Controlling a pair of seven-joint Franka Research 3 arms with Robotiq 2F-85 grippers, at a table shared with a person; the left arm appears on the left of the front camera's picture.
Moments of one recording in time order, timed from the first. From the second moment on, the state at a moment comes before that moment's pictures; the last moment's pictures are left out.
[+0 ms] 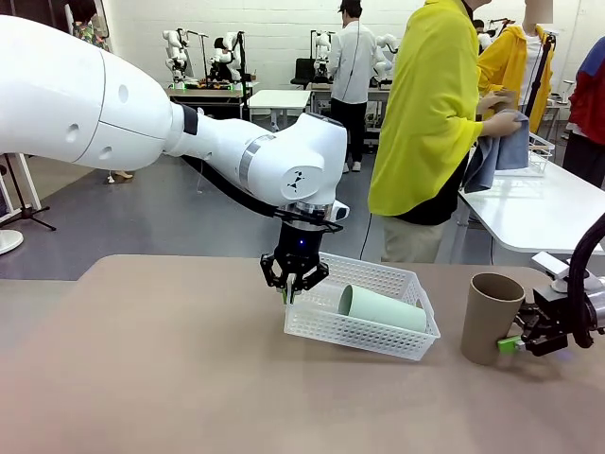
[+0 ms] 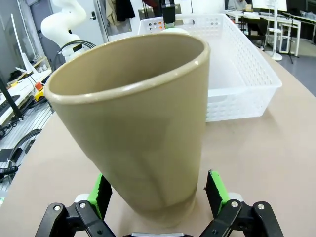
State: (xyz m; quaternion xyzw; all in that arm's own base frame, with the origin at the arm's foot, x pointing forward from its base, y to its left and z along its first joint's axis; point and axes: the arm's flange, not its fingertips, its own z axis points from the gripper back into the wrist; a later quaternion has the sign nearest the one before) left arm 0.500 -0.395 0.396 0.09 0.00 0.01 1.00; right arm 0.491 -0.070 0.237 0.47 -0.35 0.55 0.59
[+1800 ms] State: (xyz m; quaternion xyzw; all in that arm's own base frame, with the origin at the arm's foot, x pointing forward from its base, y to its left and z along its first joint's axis) left arm 0.500 -0.395 0.396 0.09 0.00 0.01 1.00; right arm 0.453 -0.032 0.426 0.39 -0.42 0.52 0.63
